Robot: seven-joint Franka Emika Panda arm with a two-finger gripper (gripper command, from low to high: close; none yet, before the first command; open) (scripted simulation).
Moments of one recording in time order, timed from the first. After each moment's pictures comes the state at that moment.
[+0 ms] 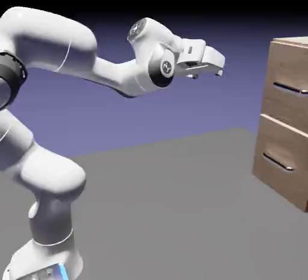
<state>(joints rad) 0.69 -0.62 -0.59 -2.44 -0.84 2.92 0.93</state>
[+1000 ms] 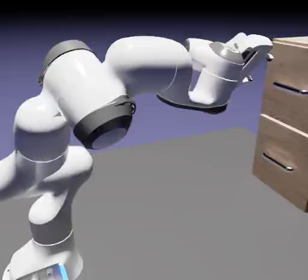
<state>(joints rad) 1.75 -0.70 -1.51 -1.86 -2.14 2.75 1.23</state>
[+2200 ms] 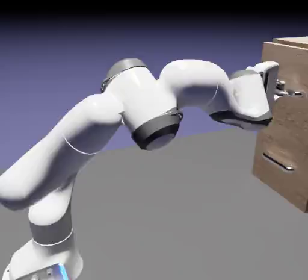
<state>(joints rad) 2.26 -0.74 -1.95 -1.61 -2.82 2.64 1.39</state>
